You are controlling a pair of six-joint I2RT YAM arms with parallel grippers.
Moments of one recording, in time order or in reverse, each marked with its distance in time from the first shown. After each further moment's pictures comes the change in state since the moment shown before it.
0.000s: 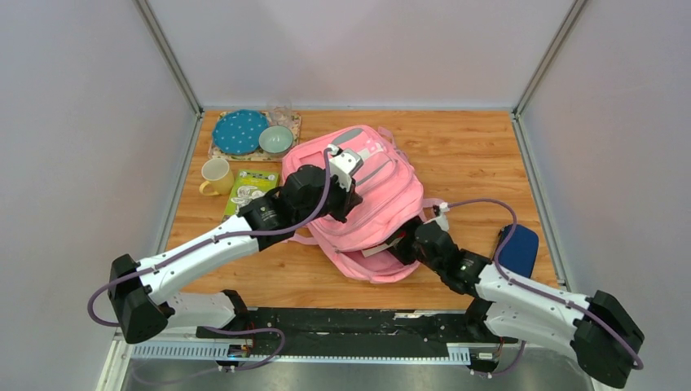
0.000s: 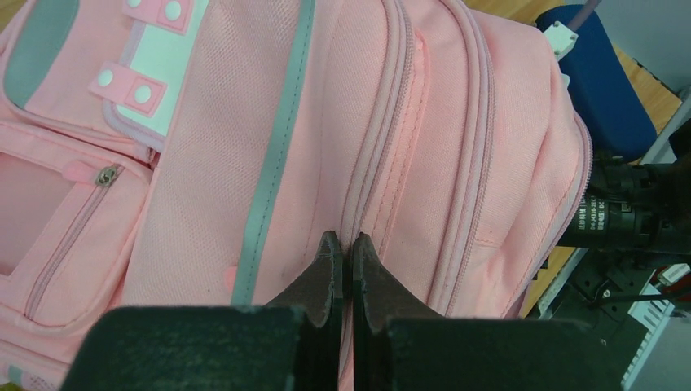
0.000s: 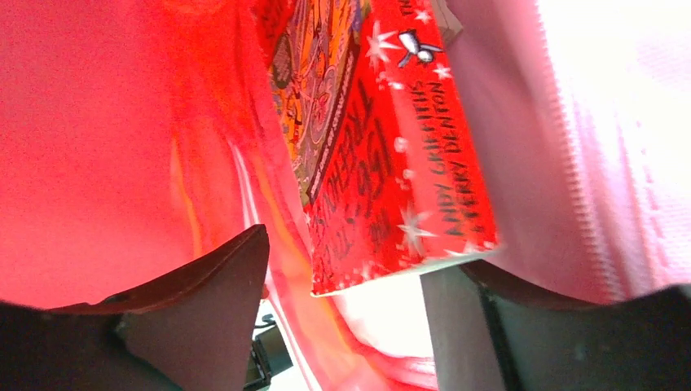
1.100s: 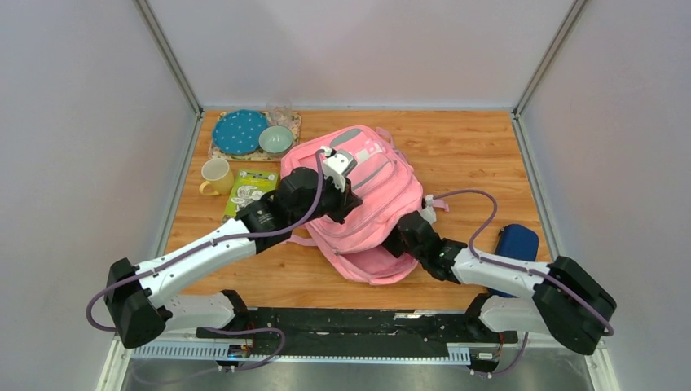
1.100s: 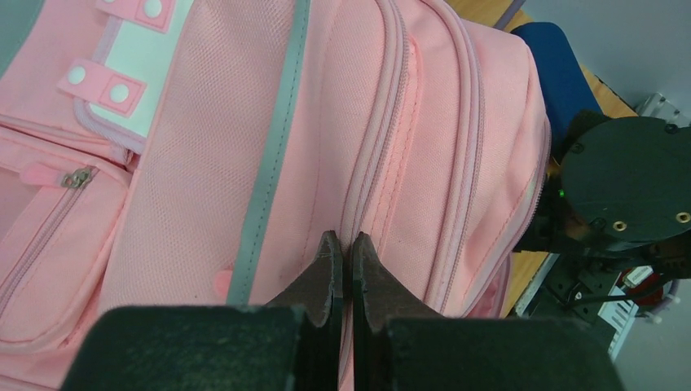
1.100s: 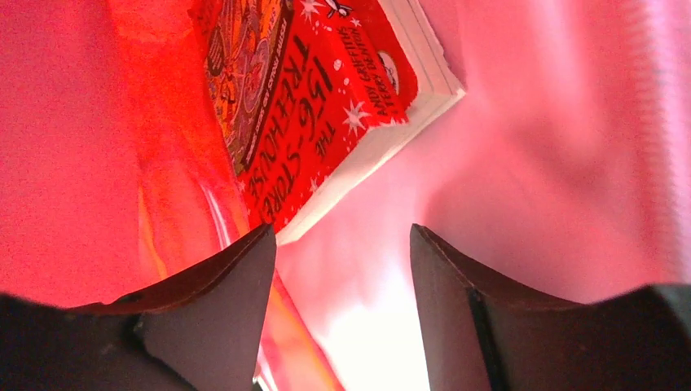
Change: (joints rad) left arm 0.034 -0.026 -0.068 0.090 0.074 -0.053; right arm -0.017 0.278 0.095 0.138 0.023 -0.044
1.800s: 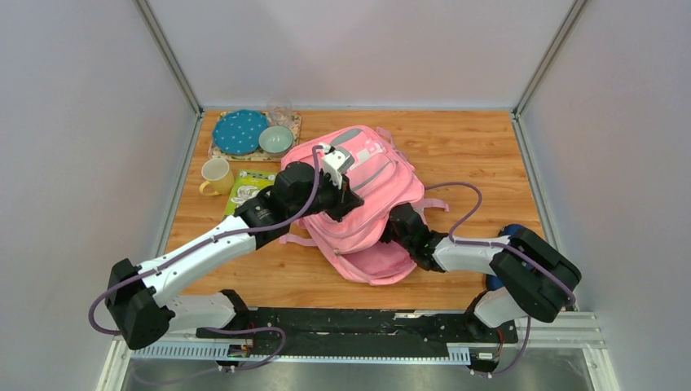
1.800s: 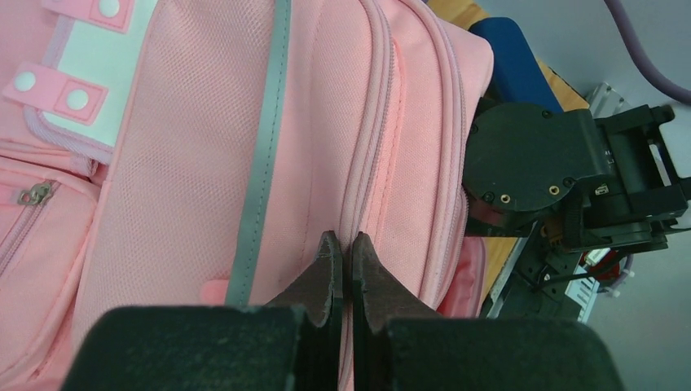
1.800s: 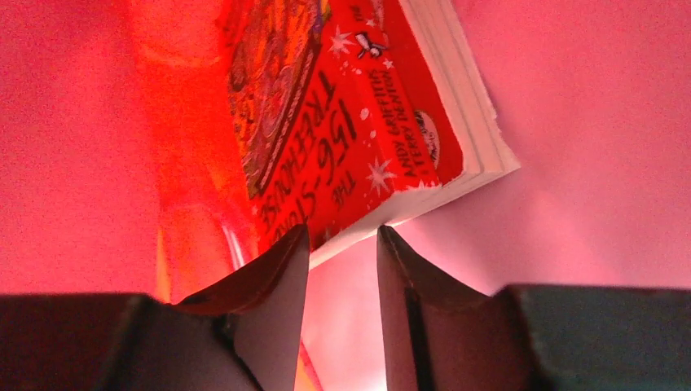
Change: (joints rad) left arm 0.051 0.002 -0.020 0.034 0.164 -0.015; right arm -0.053 0.210 0.029 0.265 -0.037 -0.041
